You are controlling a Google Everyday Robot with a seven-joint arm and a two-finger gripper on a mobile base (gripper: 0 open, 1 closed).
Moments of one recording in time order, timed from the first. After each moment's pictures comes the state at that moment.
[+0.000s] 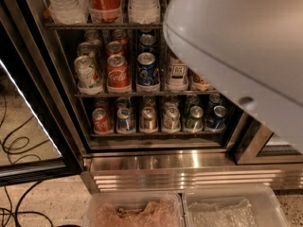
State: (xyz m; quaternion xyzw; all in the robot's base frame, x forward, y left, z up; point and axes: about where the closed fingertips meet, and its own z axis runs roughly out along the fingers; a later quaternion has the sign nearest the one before) arm 0.523 -0.138 1.149 0.04 0.75 -0.16 0.64
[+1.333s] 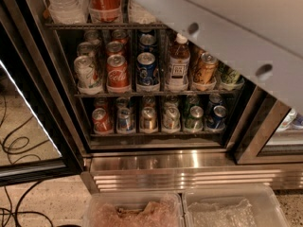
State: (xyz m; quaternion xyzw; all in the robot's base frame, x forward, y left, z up) arm 0.560 -0.144 1.129 0.09 0.79 -0.19 0.57
